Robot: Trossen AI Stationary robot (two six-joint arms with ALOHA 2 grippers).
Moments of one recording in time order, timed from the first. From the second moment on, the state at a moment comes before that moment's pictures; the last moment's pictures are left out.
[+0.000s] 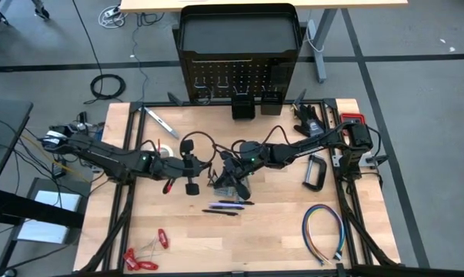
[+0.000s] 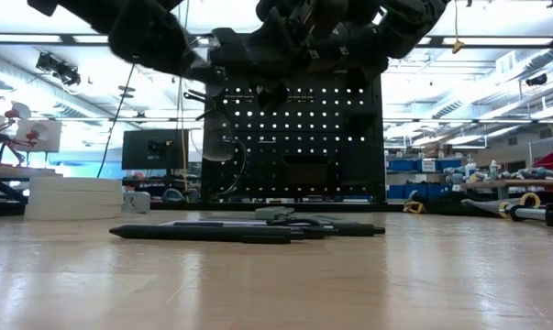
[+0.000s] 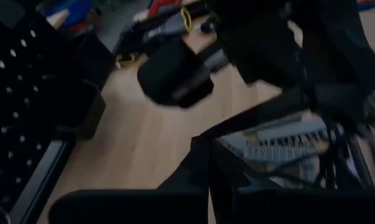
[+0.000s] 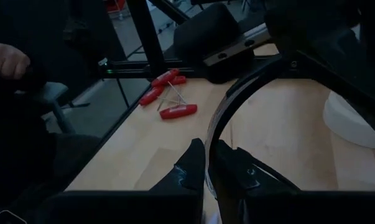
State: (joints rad) left arm -0.23 1.18 0.70 -0.02 -0.49 0.13; right arm 0.01 1.85 1.10 0.45 -0.44 0.10
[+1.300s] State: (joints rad) left arm -0.26 1.22 0.71 -0.01 -0.34 0.20; right arm 0.00 1.85 1.10 0.38 -0.46 0.13
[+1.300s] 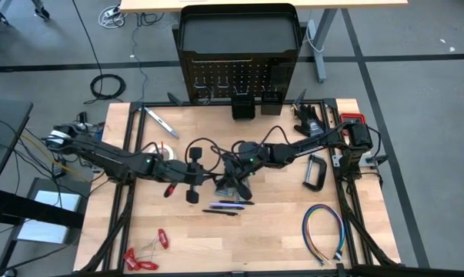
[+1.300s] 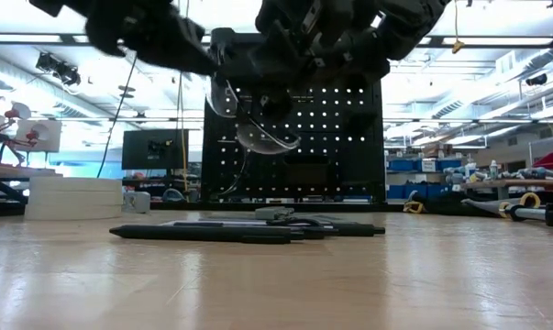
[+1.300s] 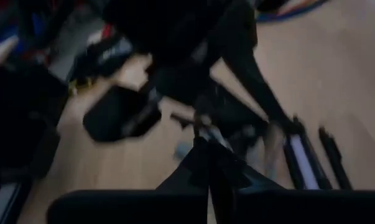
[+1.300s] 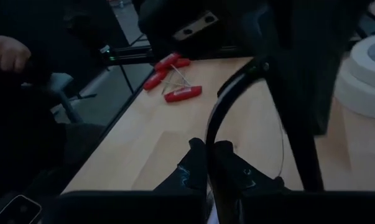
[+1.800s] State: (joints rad) left arm -0.26 1.08 0.63 -0.05 -0.26 0.10; right arm -0.01 1.85 1.10 0.37 -0.49 0.10
